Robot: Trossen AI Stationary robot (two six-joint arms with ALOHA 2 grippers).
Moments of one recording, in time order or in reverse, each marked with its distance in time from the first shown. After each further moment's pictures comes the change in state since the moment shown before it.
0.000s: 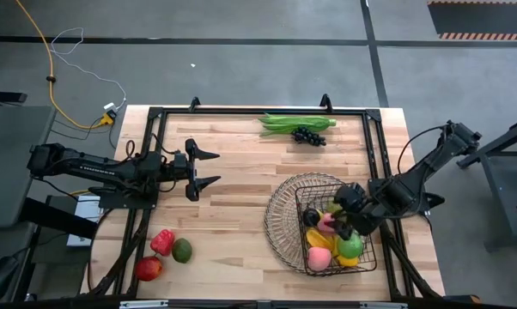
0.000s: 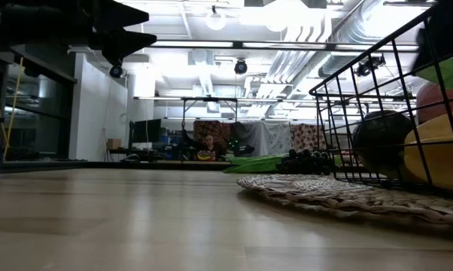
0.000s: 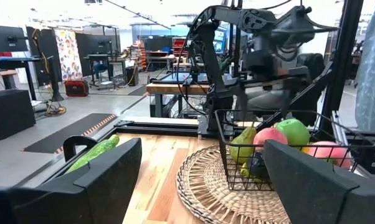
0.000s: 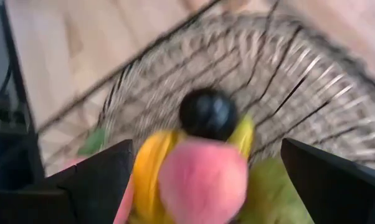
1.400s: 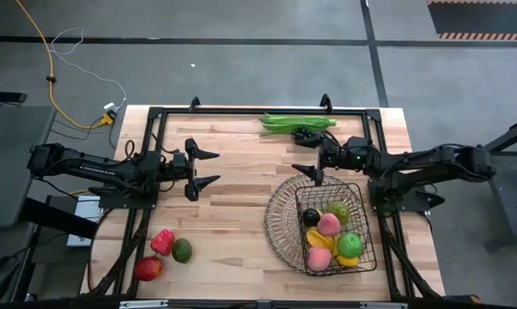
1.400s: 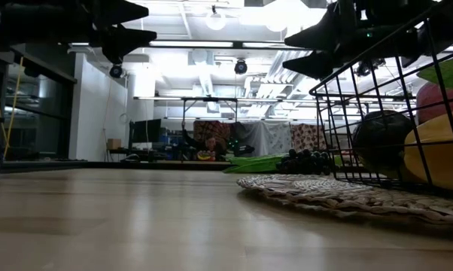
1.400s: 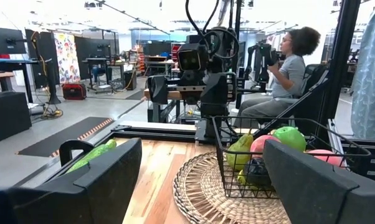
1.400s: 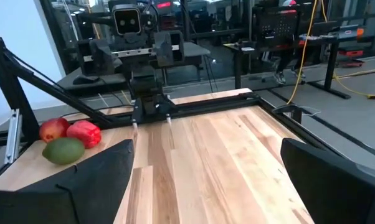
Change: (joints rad) left arm 0.000 0.000 0.000 0.025 0.006 -0.016; right arm -0.861 -0.007 -0.477 1.485 -0.513 -1.020
